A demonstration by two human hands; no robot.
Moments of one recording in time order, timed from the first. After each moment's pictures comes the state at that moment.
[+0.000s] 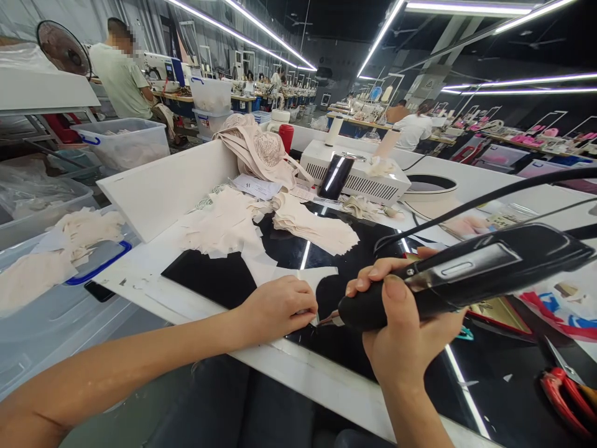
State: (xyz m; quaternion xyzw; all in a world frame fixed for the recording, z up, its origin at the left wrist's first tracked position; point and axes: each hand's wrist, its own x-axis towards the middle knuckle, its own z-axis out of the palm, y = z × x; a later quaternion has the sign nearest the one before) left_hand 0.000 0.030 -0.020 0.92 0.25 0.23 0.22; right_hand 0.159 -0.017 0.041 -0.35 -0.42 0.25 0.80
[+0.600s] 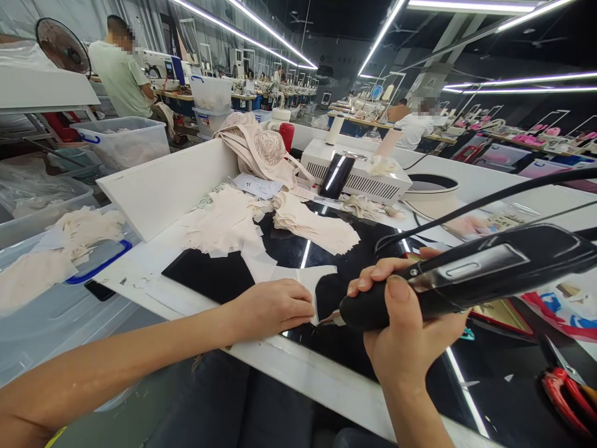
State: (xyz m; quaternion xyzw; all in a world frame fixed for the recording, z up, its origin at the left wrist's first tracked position) left_hand -0.015 0.037 -0.027 0.94 0.15 0.26 0.14; right_hand 0.160 -0.018 0.044 -0.36 -0.42 0.23 0.80
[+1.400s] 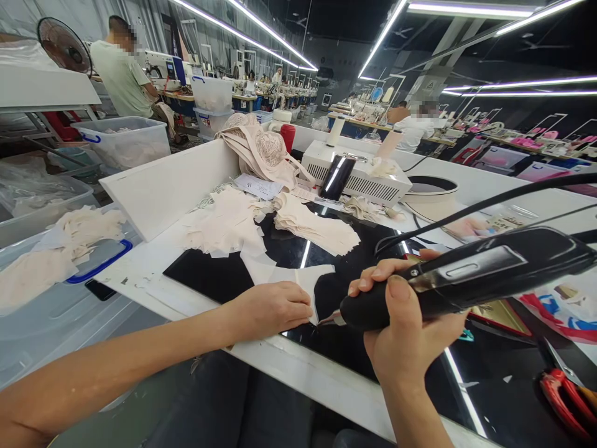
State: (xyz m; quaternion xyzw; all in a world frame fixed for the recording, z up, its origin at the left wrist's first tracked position) left_hand -0.018 0.037 -0.031 0.95 0.13 0.26 0.10; right_hand 0.159 -0.018 0.044 -0.36 -0.42 0.24 0.80
